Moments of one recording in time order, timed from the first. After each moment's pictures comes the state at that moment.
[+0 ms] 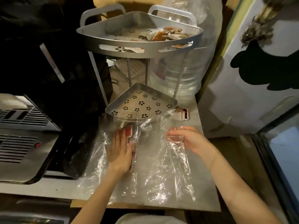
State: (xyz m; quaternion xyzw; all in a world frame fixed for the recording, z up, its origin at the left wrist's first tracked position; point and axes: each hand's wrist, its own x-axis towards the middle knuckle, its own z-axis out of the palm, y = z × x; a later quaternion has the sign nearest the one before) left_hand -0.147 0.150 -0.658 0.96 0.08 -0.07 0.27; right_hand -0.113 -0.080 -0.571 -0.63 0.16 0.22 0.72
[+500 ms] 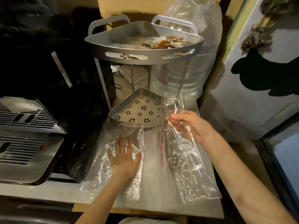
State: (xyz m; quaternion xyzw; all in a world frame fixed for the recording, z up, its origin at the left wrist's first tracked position) left_hand -0.147 0.145 -0.665 0.99 0.05 -0.13 0.09; right_hand -0.107 -0.064 -0.500 -0.62 0.03 0.19 0.76
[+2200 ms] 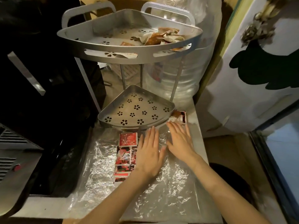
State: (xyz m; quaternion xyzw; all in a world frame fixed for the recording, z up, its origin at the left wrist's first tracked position) left_hand -0.118 0.060 -0.649 0.97 -0.14 -0.02 0.18; right_hand -0.085 -0.074 -0.631 -0.99 -0.07 -0.01 0.10
